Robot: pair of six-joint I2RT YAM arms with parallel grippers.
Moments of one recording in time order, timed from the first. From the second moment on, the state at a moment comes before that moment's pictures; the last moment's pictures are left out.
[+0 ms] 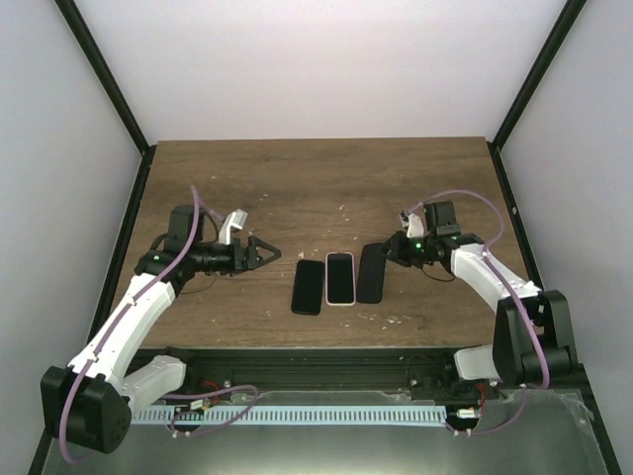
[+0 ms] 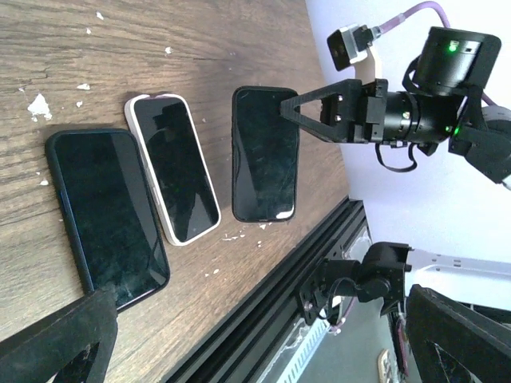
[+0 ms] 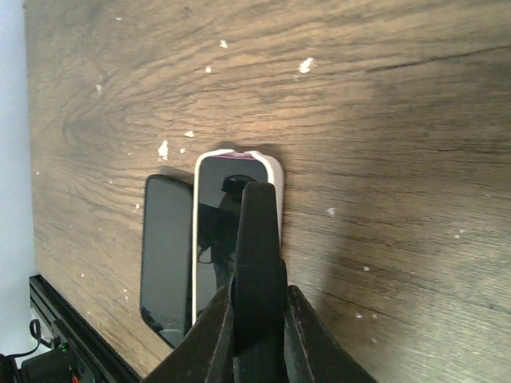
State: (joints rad) left arm -0.26 1.02 0.80 -0.55 0.86 -0.50; right arm 0.17 1.35 0.77 -0.39 -0.63 0.42
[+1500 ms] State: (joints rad) left arm -0.26 0.86 1.14 -0.72 0.37 -0.41; right arm 0.11 0.89 1.03 -0.66 -0.38 0.42
